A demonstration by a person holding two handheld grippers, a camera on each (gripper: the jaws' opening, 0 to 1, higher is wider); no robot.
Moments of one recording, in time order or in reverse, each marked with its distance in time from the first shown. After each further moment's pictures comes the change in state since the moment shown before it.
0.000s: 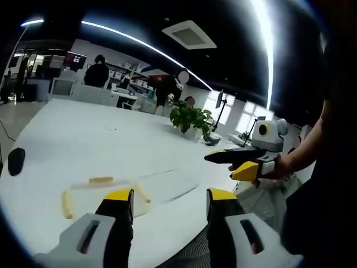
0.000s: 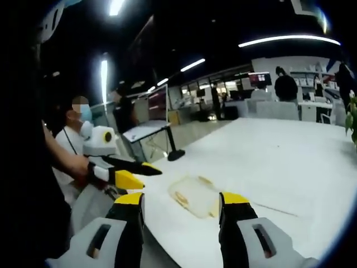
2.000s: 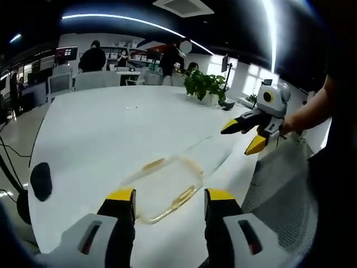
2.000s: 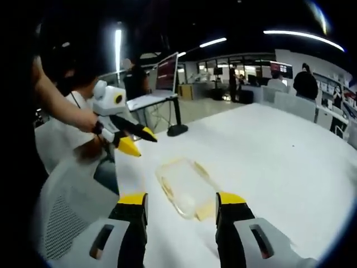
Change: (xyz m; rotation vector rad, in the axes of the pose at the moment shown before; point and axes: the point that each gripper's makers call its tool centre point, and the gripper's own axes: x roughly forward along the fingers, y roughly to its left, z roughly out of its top) left arm -0.018 0.110 -0.014 0.146 0.269 0.065; right arm 0.064 -0.032 -0.029 -0.154 0.232 0.086
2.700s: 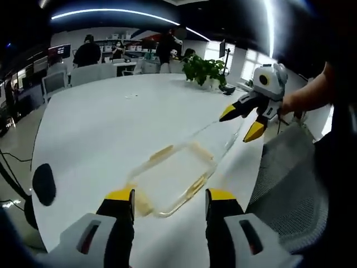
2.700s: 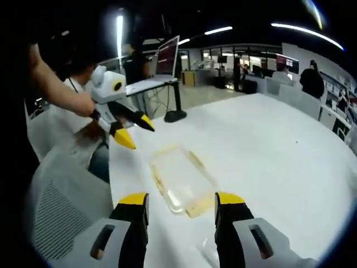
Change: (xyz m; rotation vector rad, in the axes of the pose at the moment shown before) left arm 0.012 0.022 -0.016 0.069 0.104 0.008; right arm 0.020 -0.019 -0.013 -0.038 0.112 0.007
